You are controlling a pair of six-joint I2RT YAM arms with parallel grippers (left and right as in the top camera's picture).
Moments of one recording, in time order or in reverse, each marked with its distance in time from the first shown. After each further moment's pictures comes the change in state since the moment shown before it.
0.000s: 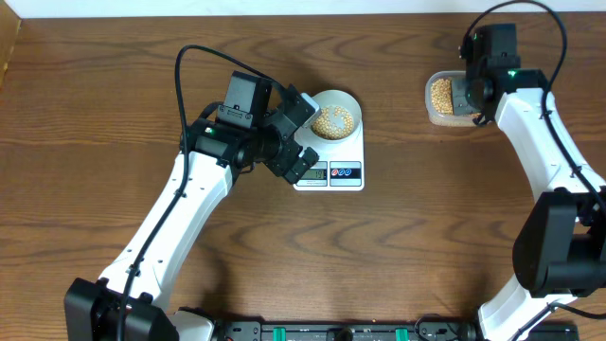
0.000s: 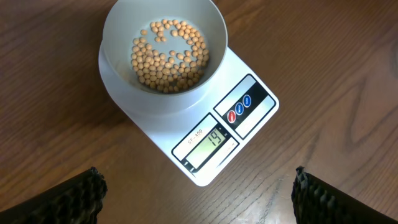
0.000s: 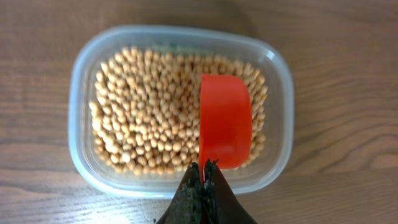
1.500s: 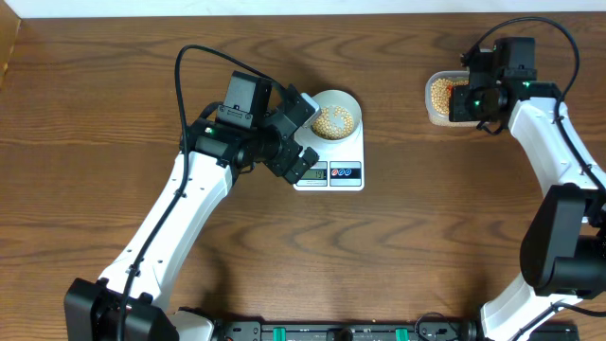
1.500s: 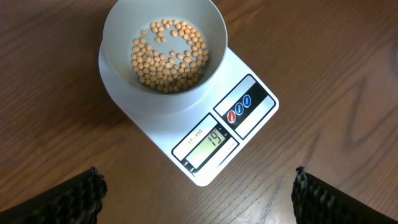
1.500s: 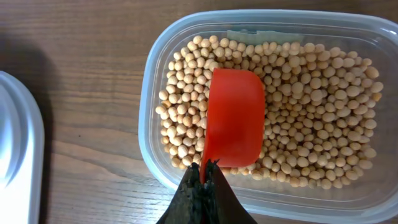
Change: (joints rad) left arm 0.000 0.000 0.000 0.000 0.000 0.000; right arm -0.095 0.000 -0.079 0.084 -0.414 0.031
